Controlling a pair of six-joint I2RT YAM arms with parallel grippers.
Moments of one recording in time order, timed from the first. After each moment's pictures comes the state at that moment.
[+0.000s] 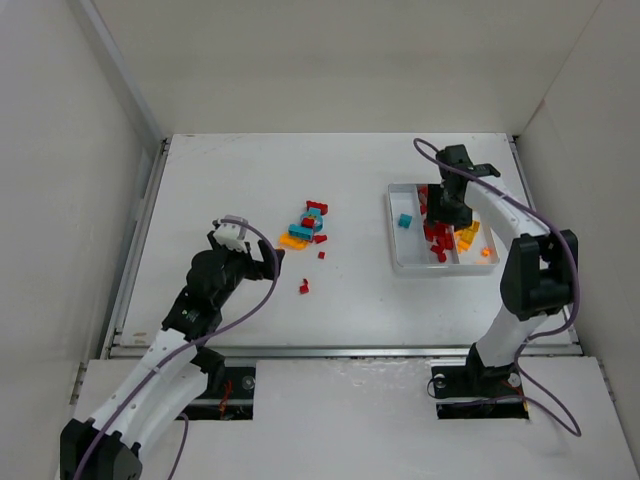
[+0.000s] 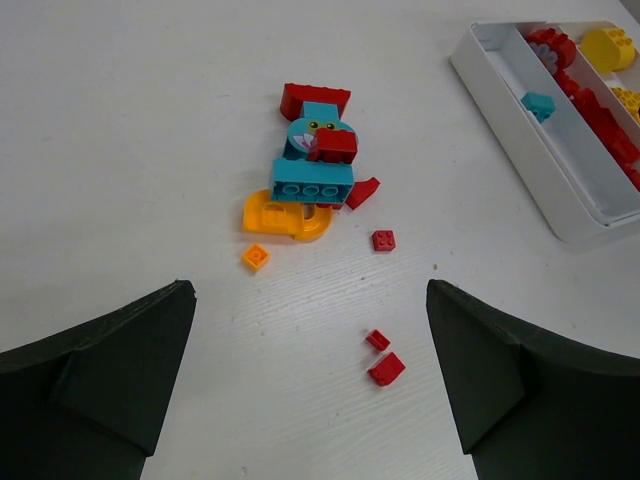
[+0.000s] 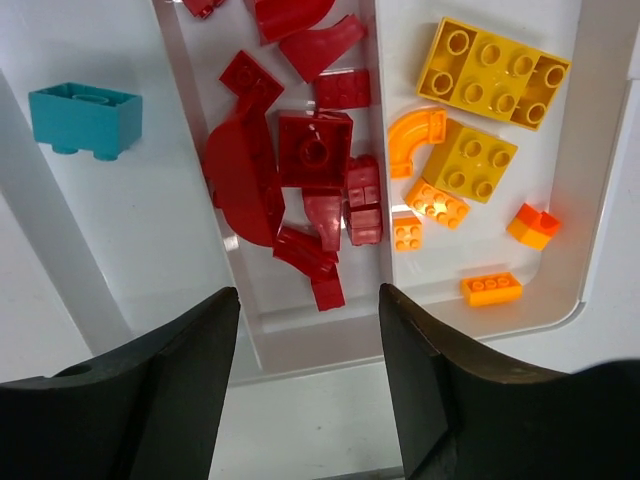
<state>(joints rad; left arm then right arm) -0.40 0.62 0.37 0.03 0.03 -0.25 0.16 1.75 1.41 -0.88 0.19 0.25</state>
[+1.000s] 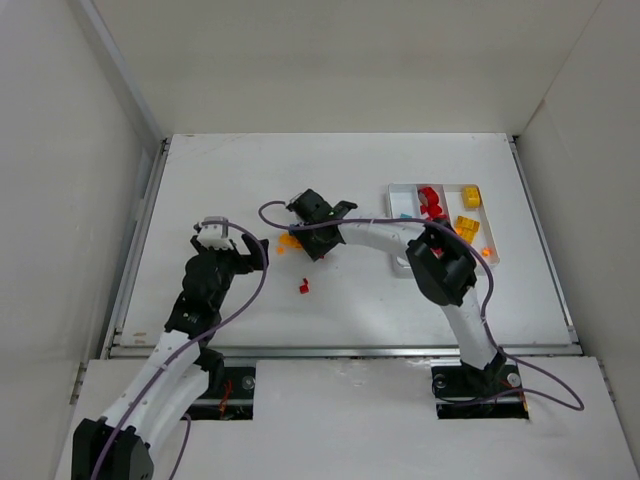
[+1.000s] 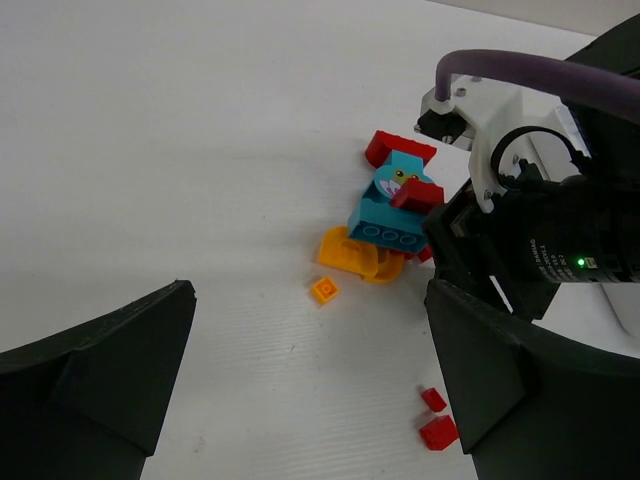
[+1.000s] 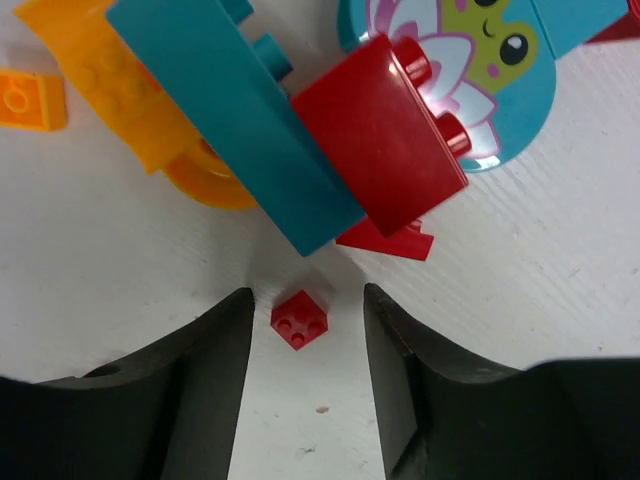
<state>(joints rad) -0.30 0.65 0.28 0.19 -0.07 -0.31 0.84 2.19 1.70 -0.59 0.16 0.10</state>
